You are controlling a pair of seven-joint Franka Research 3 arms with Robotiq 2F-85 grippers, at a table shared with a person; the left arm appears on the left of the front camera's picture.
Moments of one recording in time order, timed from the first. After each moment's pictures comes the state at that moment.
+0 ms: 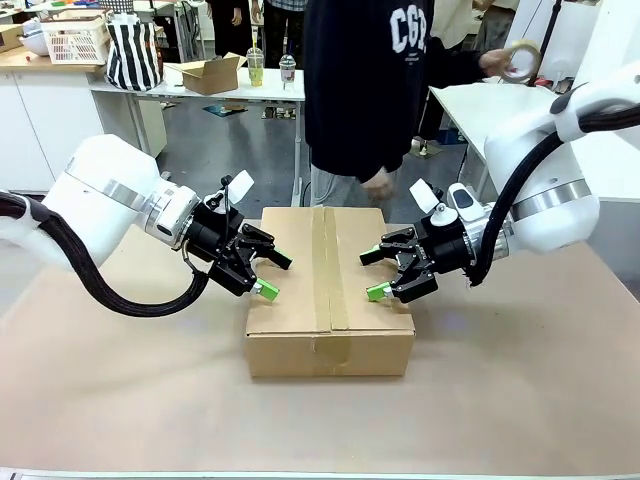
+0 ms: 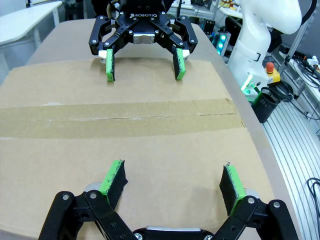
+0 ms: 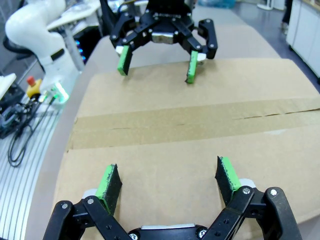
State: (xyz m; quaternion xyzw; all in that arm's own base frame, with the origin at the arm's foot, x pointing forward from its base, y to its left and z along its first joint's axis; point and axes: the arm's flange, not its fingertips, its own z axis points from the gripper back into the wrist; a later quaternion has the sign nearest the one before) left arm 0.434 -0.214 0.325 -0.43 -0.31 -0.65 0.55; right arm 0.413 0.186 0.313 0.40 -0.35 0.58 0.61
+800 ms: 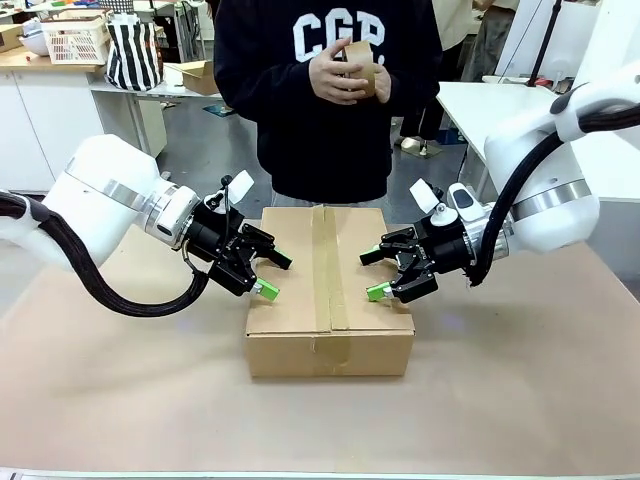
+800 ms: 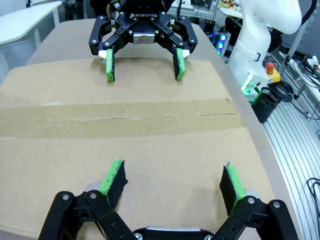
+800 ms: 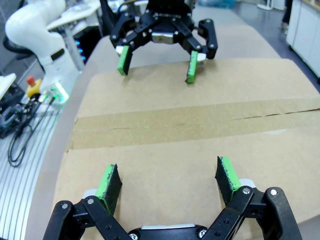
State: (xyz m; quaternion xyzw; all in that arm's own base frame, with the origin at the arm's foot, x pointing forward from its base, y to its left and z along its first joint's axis) left arm 0.434 -0.213 0.325 -0.43 -0.31 -0.65 0.55; right arm 0.413 0.186 0.313 0.40 -0.35 0.58 0.61
